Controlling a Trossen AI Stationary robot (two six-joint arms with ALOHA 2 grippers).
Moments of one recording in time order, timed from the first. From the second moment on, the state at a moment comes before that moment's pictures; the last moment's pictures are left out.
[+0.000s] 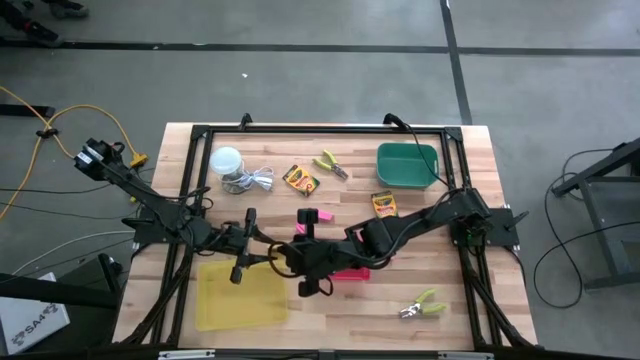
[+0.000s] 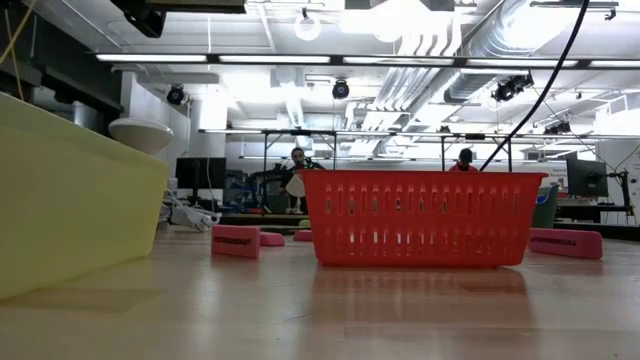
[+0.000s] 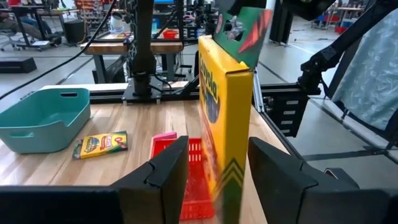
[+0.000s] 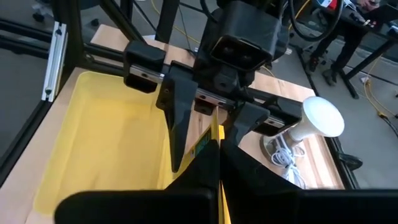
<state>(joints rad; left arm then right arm) -0.58 0.98 0.48 0.46 -0.44 -0.08 0.39 2.06 2.16 -0.66 0.48 -0.06</state>
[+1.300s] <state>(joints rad) -0.58 0.98 0.48 0.48 -0.44 -0.08 0.39 2.06 2.16 -0.65 0.47 -0.05</state>
